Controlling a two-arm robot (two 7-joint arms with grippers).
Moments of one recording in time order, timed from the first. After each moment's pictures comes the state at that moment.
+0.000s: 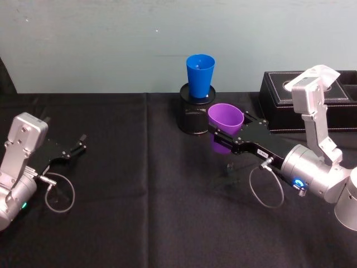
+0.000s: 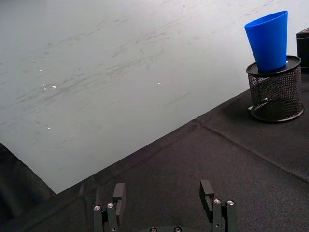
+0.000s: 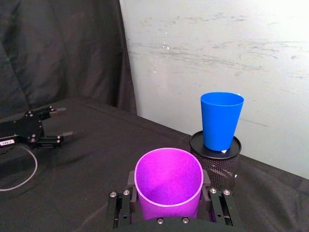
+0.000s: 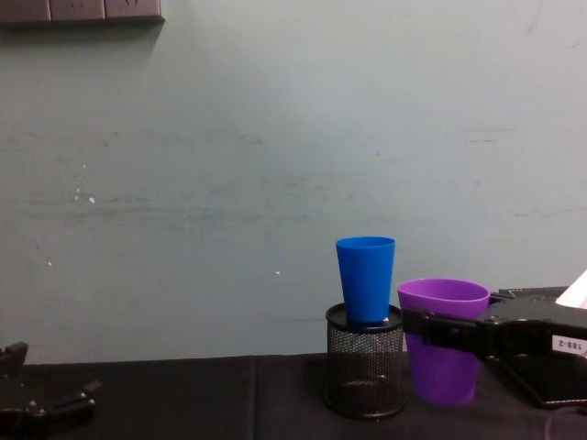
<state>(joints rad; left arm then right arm) -0.20 0.60 0.45 -1.41 -0.25 -0.12 0.03 0.25 0.42 -0.33 -1.50 0.42 0.09 0.45</state>
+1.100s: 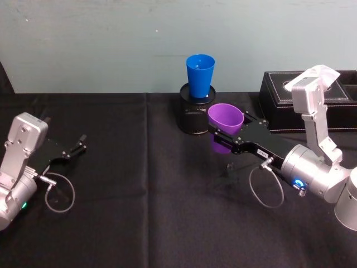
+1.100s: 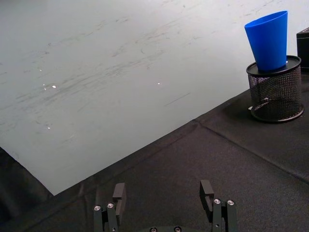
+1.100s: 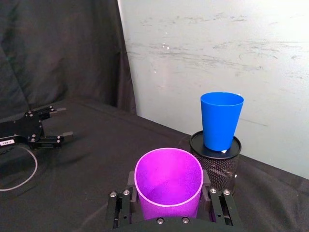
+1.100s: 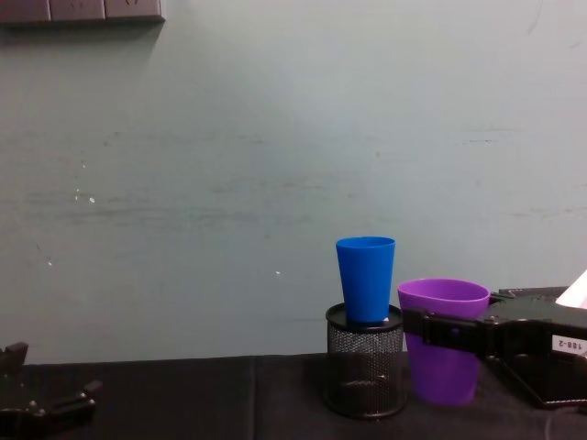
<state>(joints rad) -0.20 0.60 0.45 -1.41 -0.25 -0.12 0.03 0.25 0.42 -0.33 -1.50 0.42 0.09 0.45</state>
